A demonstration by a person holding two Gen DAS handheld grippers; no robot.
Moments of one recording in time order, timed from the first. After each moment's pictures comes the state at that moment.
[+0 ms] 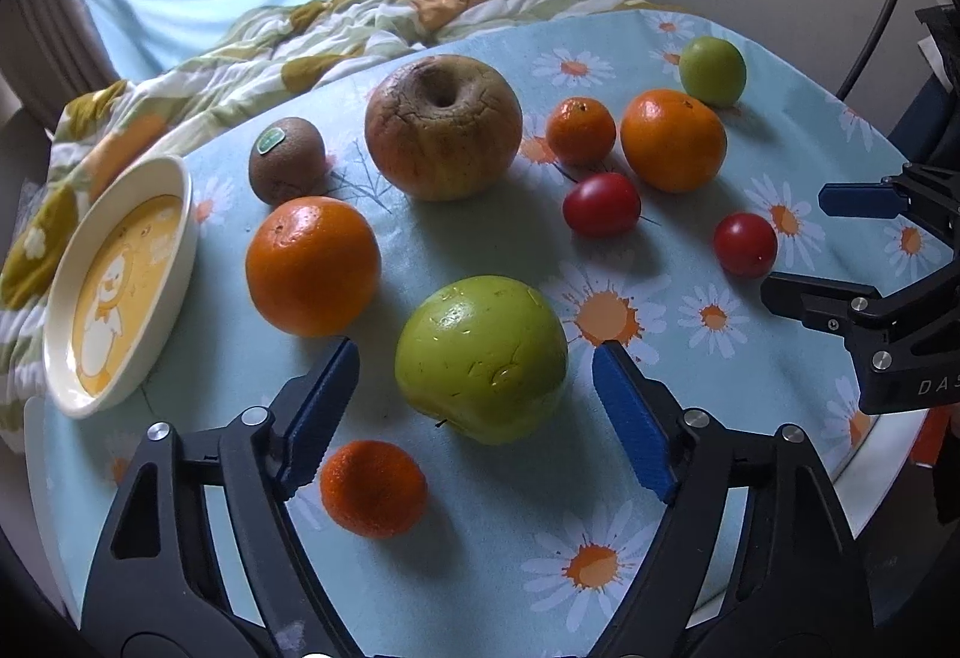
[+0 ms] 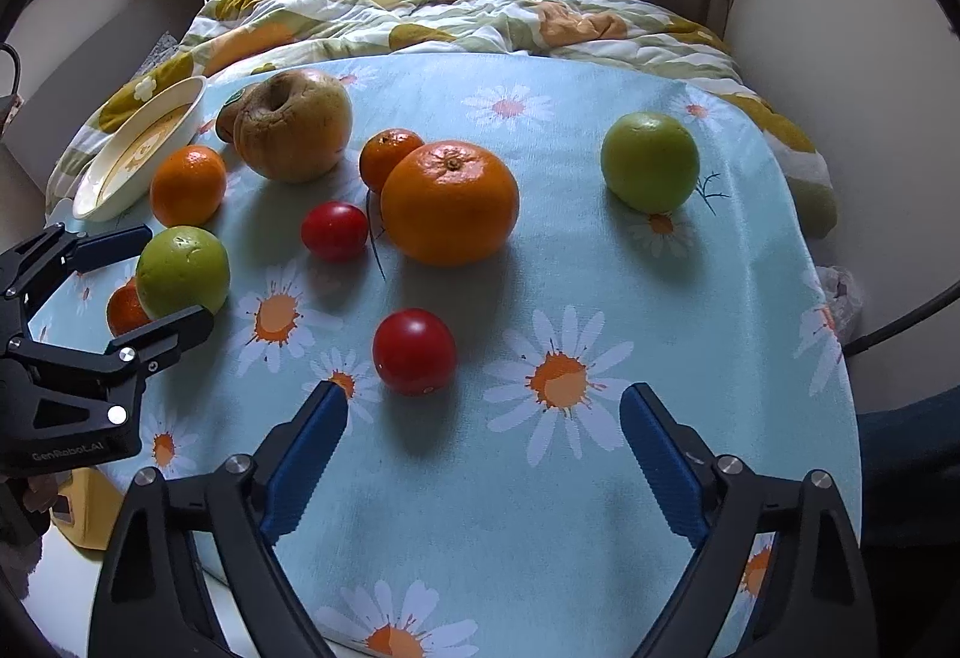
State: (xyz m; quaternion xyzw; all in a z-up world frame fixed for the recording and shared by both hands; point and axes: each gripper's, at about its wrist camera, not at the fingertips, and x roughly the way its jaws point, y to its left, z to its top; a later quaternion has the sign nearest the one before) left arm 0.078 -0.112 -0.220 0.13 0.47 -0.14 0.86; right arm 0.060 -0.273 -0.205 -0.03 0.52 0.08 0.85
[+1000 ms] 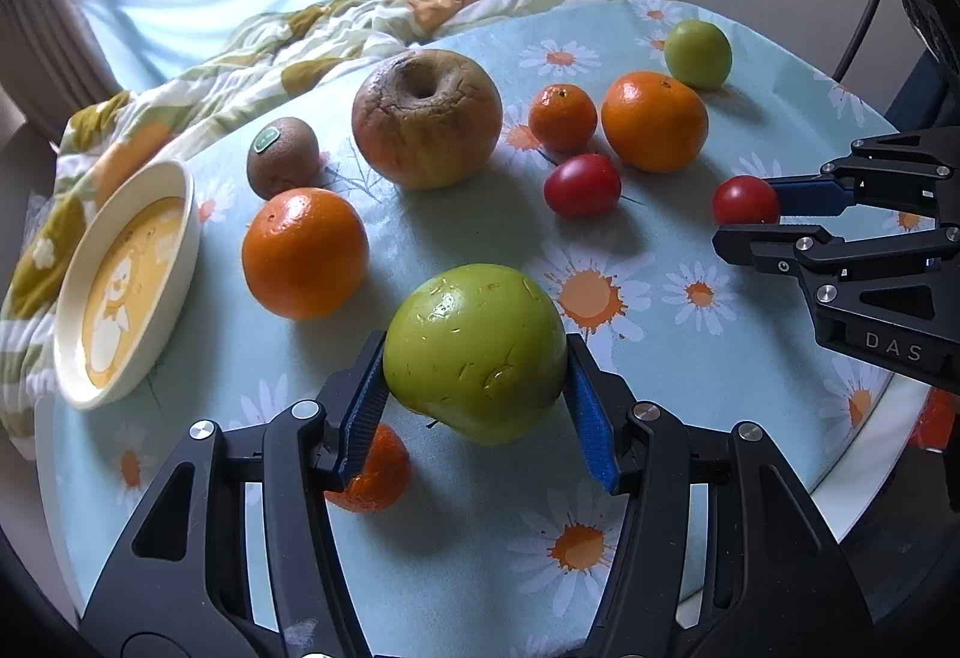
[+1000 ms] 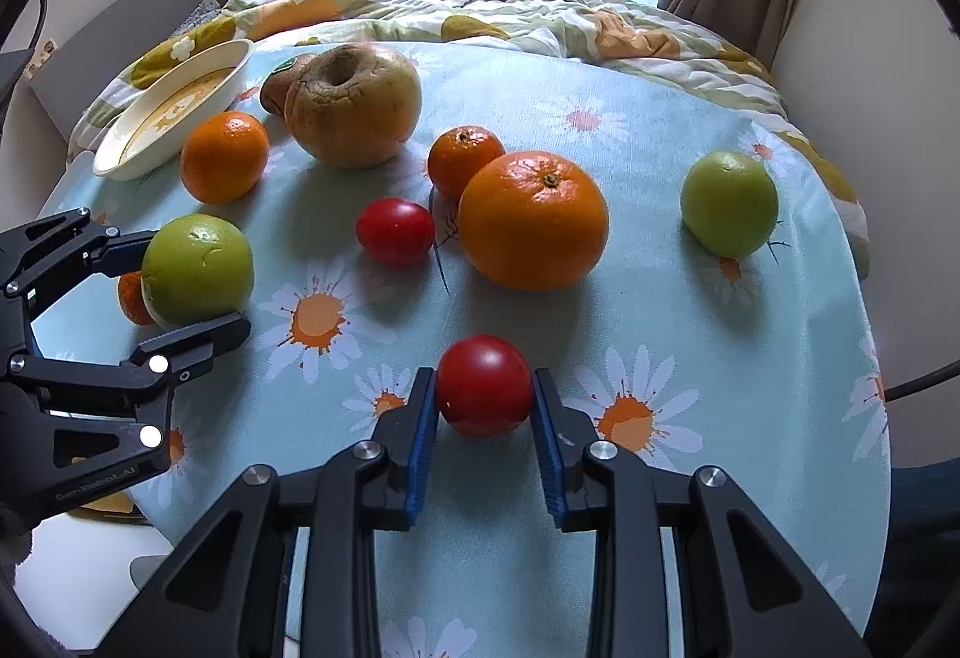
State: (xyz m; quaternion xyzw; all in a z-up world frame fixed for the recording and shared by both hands) left arm 0.063 -0.121 -0.215 0.14 0.46 -0.14 0.86; right arm 0.066 -0.245 -0.206 -0.08 0.51 0.12 0.85
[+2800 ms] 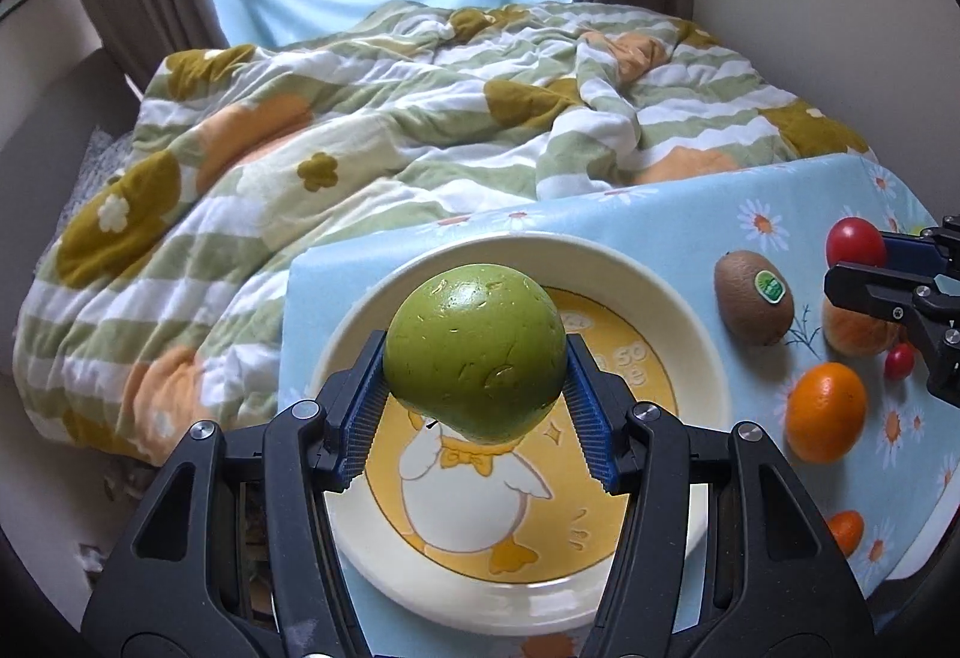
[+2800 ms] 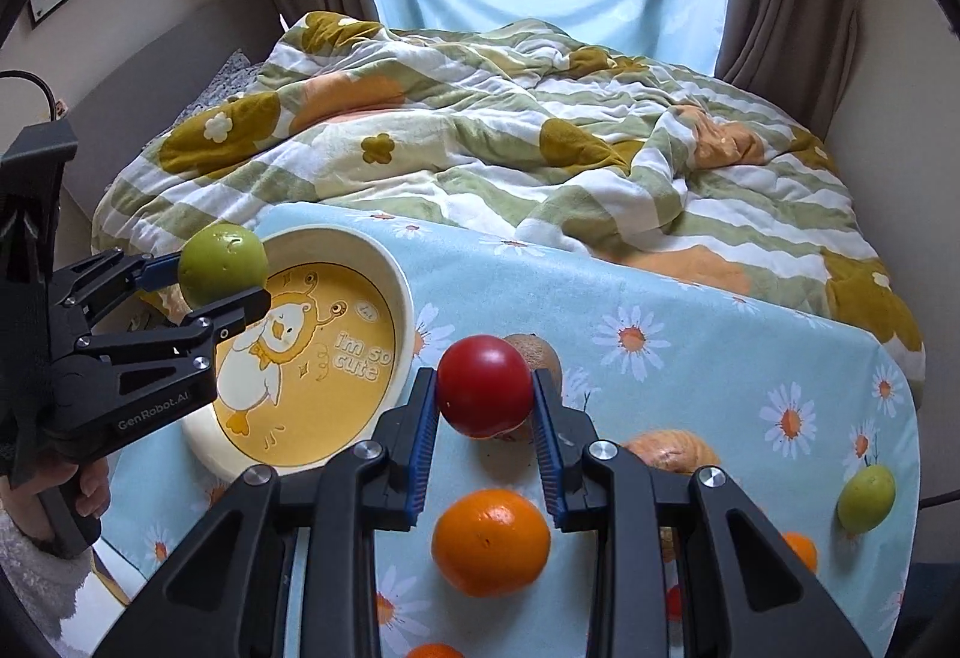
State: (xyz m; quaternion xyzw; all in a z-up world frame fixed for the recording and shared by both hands) left arm 0.216 0.128 -0.174 0.07 0.46 -0.06 0.89; right arm 0.198 -0.054 -0.137 -0.03 0.48 0.14 0.87
